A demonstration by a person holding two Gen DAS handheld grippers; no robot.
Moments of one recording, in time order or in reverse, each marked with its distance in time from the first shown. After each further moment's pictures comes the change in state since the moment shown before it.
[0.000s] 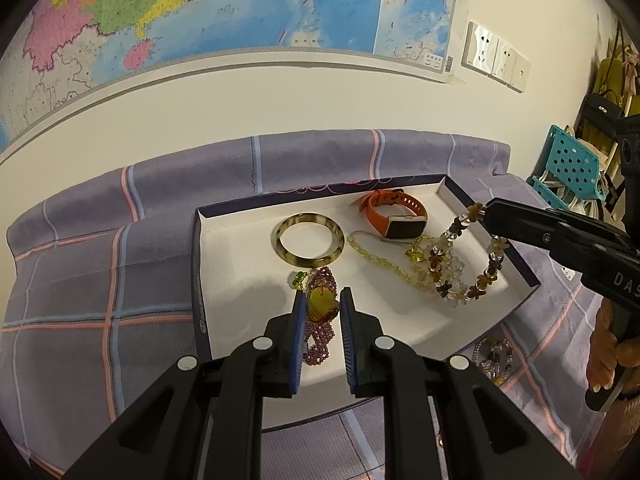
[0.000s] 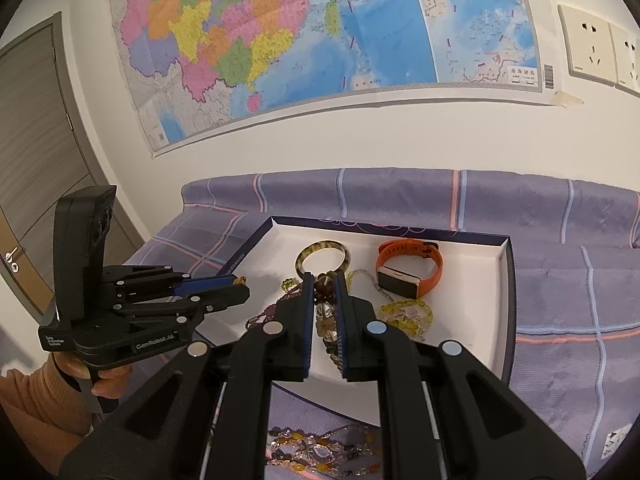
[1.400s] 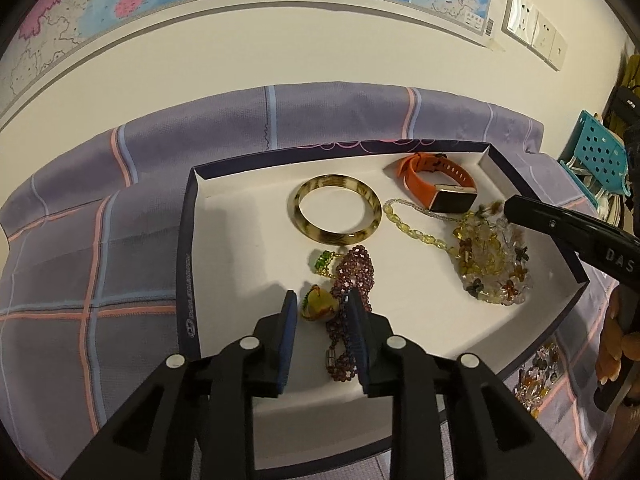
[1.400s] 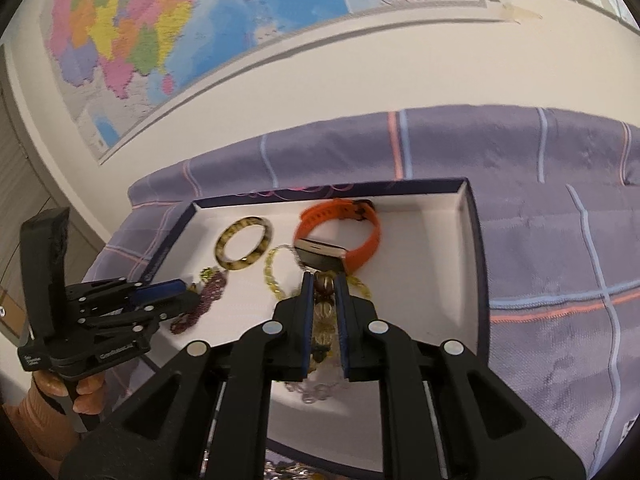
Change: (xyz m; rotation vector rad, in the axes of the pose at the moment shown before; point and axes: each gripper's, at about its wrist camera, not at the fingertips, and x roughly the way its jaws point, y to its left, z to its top) left arm 0.048 0.012 0.000 -0.033 0.125 0.050; right arm 0.047 -0.062 -0.016 0.164 0.096 -0.115
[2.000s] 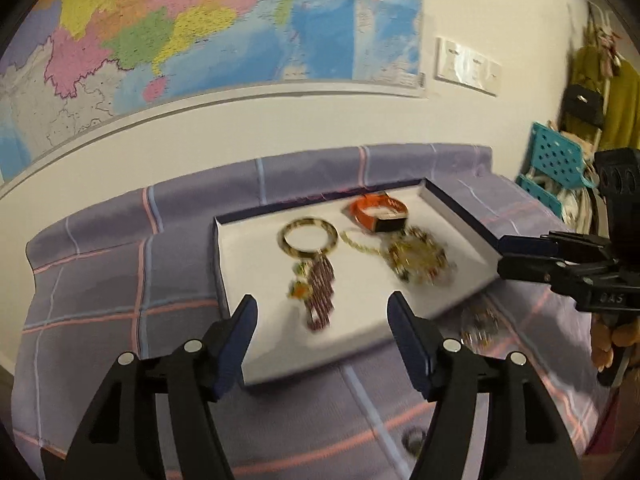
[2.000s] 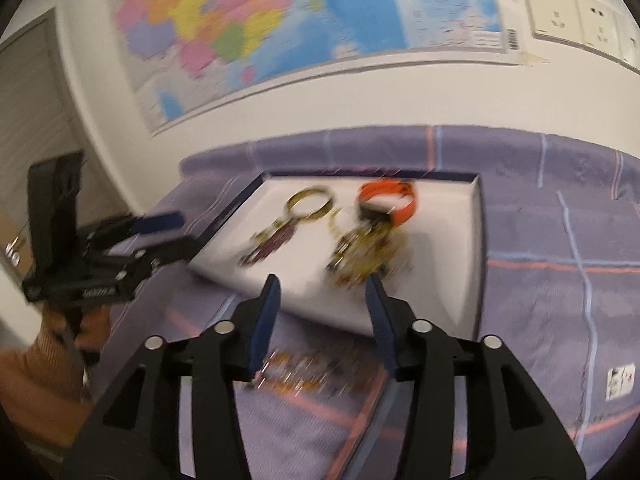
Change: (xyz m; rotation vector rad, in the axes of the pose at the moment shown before) left arm -0.092 -0.015 -0.045 0.108 -0.221 -0.039; right arm -0.083 0.039 -0.059 -0.169 -0.022 0.107
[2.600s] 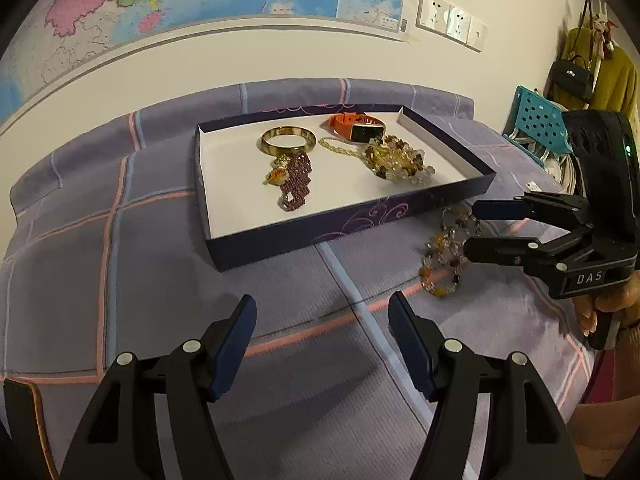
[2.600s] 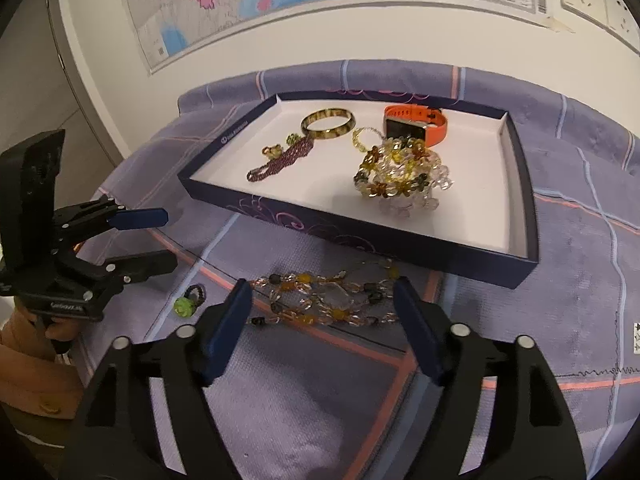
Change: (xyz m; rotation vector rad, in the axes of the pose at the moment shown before) left arm 0.002 -0.003 -0.067 -0.017 0.138 -0.069; right arm 0.035 0.028 -0.039 -0.053 0.159 -0.058
